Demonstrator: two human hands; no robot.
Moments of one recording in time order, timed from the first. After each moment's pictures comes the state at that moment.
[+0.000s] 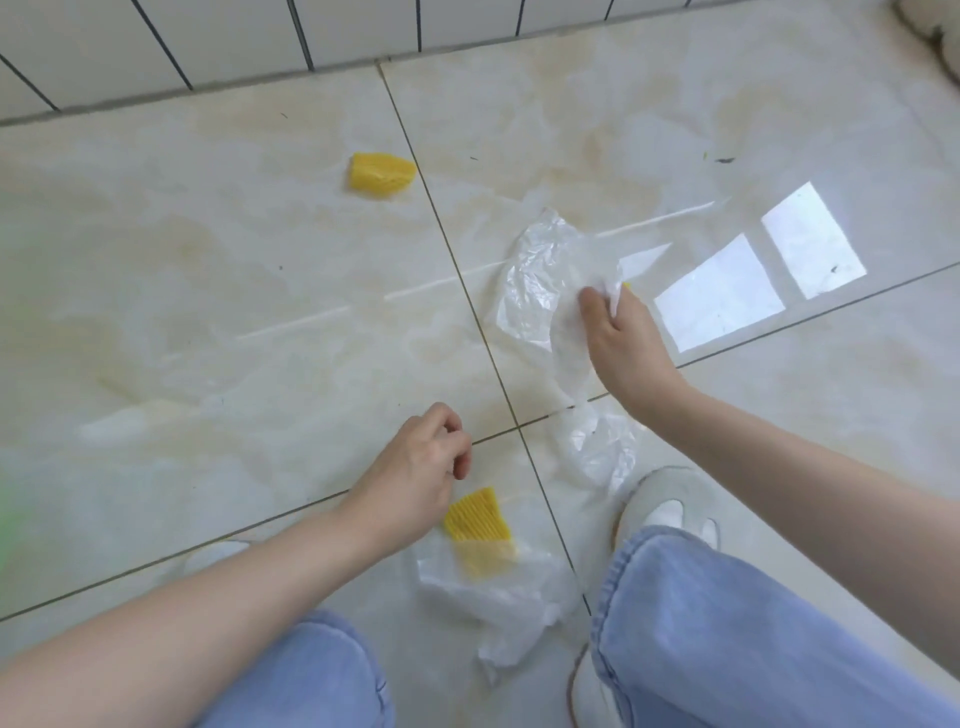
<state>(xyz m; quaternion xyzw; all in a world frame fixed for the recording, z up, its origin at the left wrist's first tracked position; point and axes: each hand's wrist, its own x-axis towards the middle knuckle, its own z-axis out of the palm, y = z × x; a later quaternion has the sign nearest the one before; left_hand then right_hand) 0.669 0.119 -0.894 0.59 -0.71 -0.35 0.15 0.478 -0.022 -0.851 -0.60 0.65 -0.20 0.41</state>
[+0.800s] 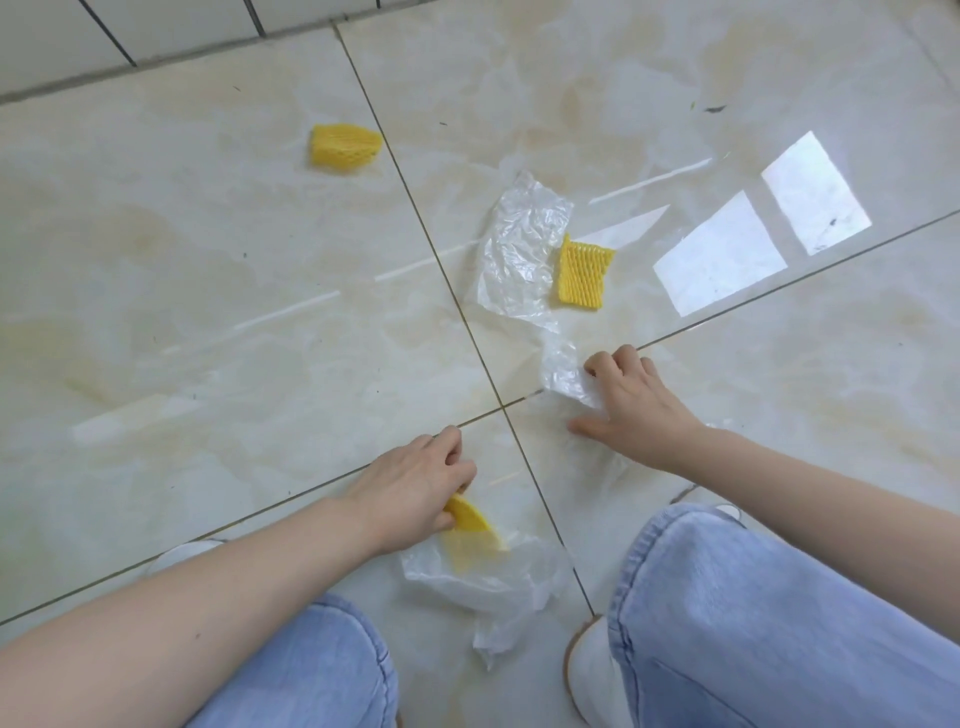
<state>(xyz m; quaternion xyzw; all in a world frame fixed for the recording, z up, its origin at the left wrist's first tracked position) 0.653 0.117 -0.909 0.49 -0.81 -0.31 -0.14 0.402 0.022 -0.907 -0.78 0.56 0.14 0.25</state>
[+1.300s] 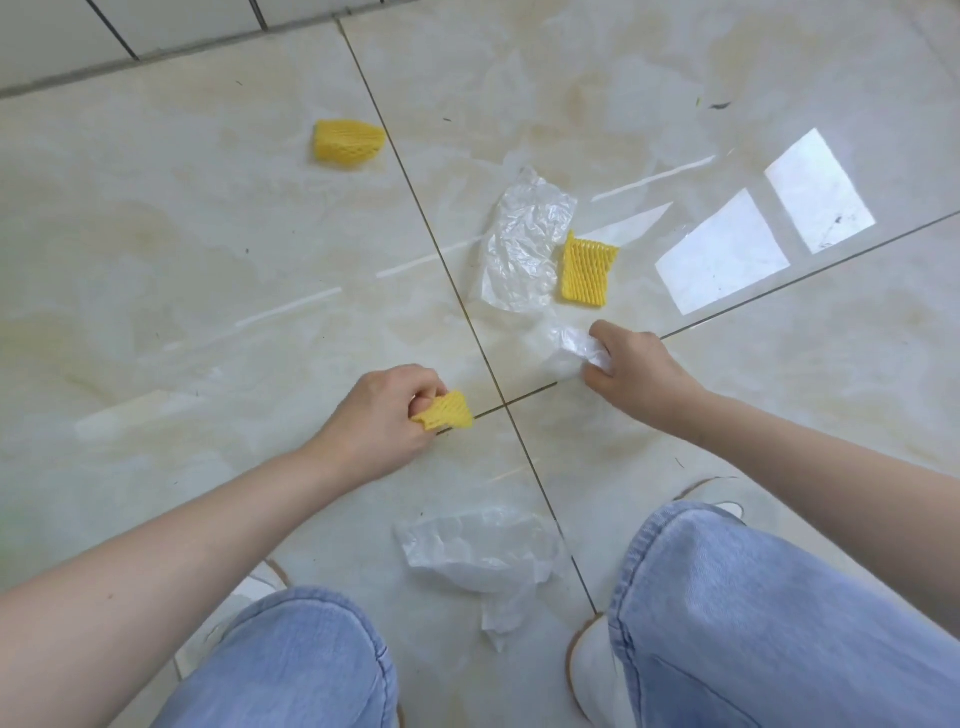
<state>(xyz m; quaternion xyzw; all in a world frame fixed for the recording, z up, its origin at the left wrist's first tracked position) 0.680 0.082 -0.894 0.64 -0.65 -0.39 0.15 0.416 -0.004 -0.890 -0.75 0.59 0.03 0.30</state>
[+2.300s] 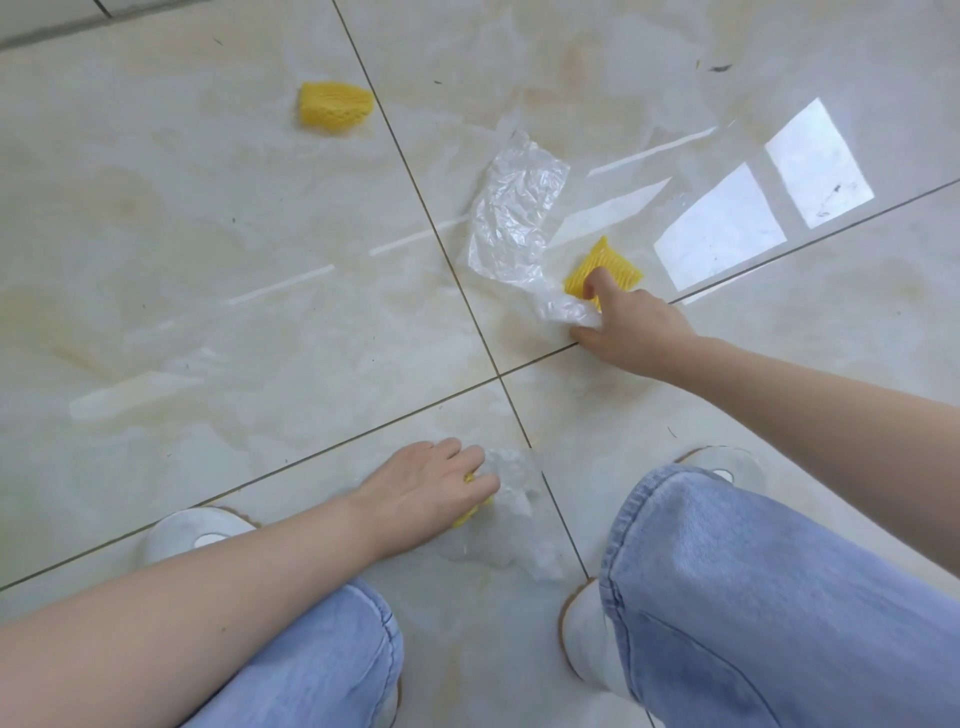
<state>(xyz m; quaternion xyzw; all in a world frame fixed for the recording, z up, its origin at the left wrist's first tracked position) 0.643 0.147 -0.924 0.36 -0.92 -0.15 -0.02 0.414 -0.025 -0.902 -0.74 0.62 0.16 0.21</state>
